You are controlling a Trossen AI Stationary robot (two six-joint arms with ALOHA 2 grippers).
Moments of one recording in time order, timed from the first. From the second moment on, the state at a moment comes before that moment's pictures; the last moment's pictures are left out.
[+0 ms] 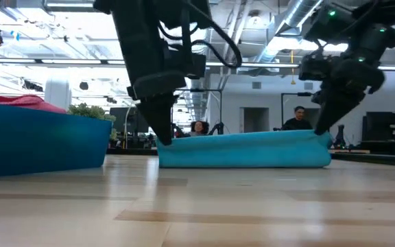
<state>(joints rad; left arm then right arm) -0.19 1.92 1.32 -0.73 -0.32 -0.45 -0.07 1.11 0.55 -0.48 0.03 0.17</state>
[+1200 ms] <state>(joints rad) 0.05 1.90 1.40 -0.82 -0.38 -0.30 -0.47 1.30 0.62 -0.36 -0.02 -0.05</state>
